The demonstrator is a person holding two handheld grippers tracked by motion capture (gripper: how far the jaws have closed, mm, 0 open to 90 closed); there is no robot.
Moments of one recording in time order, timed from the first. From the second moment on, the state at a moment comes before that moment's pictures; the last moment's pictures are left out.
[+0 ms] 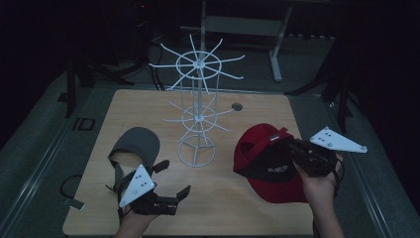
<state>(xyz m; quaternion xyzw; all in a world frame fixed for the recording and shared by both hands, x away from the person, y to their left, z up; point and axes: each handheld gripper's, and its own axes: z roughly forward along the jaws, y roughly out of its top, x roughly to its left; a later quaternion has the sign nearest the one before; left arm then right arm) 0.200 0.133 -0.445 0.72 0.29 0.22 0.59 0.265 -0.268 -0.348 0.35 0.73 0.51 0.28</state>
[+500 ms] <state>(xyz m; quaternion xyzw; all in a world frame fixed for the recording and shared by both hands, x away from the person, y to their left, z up) 0.218 0.064 -0.429 0.74 0.23 0.21 0.59 0.250 -0.256 -0.333 0.33 0.73 0.54 0.26</state>
